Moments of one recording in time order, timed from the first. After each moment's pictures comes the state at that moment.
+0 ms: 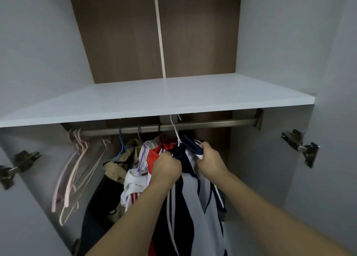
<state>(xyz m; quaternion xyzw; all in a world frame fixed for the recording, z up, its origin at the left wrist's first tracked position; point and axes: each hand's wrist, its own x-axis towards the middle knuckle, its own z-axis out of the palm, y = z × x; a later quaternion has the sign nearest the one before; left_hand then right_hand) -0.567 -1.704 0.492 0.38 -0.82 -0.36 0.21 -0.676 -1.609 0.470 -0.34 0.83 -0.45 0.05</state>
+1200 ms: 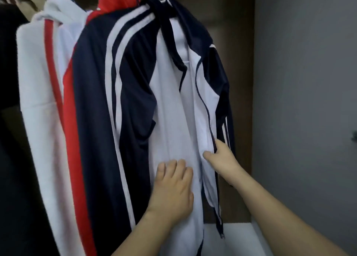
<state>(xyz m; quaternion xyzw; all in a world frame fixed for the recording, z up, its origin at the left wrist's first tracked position) -0.633 -1.748 -0.018 0.17 -0.94 0.22 0.21 -0.807 -1.684 -0.006 -0.39 0.68 -0.62 0.07</state>
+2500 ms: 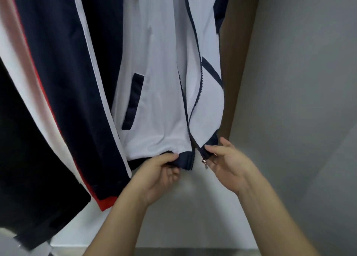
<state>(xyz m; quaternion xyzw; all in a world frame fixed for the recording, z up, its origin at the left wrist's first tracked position) -0.582 -1.714 -0.220 0.22 -0.46 -0.85 0.16 -0.698 -1.576 -0.190 -0.10 0.47 -0.80 0.37</state>
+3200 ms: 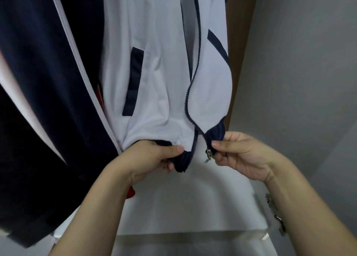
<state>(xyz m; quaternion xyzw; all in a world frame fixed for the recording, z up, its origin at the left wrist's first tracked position) -0.555 -1.730 -0.189 0.18 -0.71 -0.68 0.08 -0.703 -1.554 -0.192 -0.25 0.52 -0.67 0.46</state>
